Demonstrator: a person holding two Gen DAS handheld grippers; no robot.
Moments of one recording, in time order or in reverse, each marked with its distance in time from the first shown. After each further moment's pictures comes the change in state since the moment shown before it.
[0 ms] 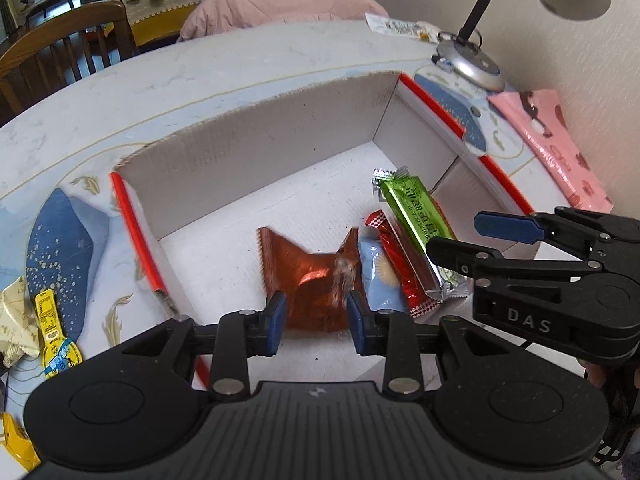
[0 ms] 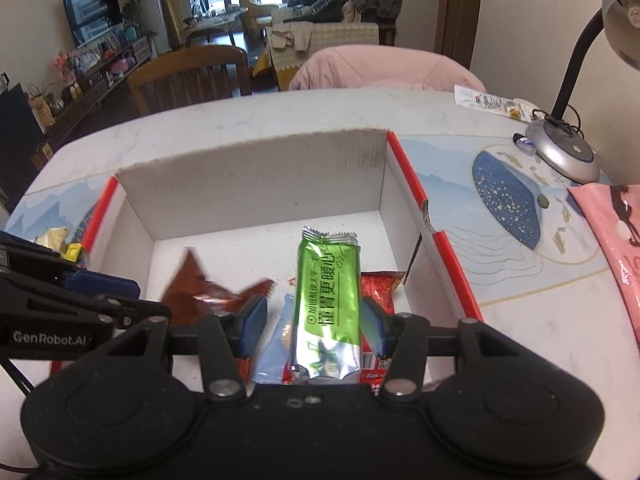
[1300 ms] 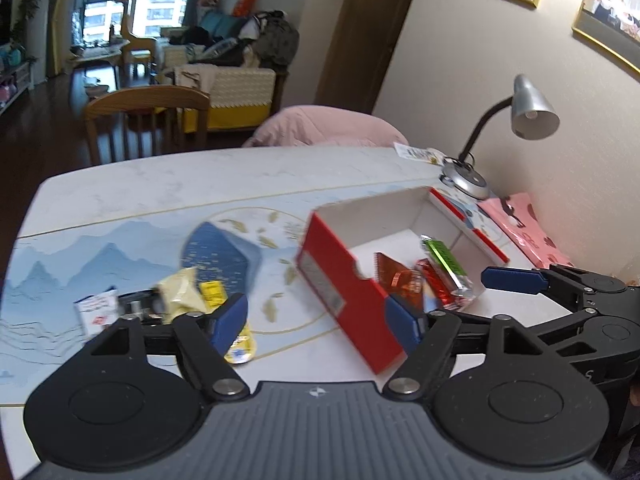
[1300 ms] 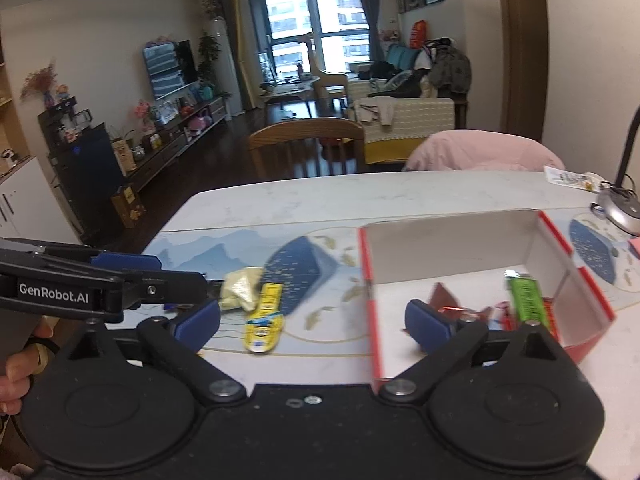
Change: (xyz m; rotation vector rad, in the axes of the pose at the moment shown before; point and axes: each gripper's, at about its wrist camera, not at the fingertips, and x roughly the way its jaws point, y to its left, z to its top) left arm -0.187 0.136 -0.126 -0.070 -0.379 -0.022; right arm -0.091 0.184 -0.025 -0.046 -0.223 0.182
